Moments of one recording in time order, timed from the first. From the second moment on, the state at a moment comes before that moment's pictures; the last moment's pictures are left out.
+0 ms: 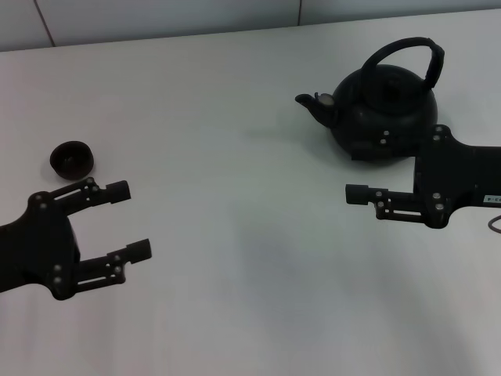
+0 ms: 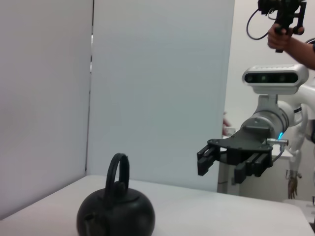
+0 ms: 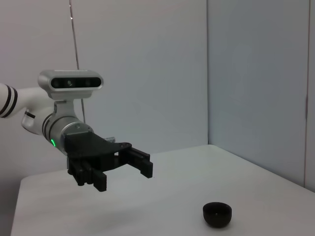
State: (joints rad) left arm -0.31 -2.05 0.86 0.70 1.71 1.82 -1.09; right arm 0.22 2.08 -0.91 -1.07 -1.70 -1.74 1.34
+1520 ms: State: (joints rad) left arm -0.34 -2.07 0.65 0.41 1.58 1.46 -0.75; right arm 0.26 2.09 -0.93 -0.94 -1.65 -1.73 1.30
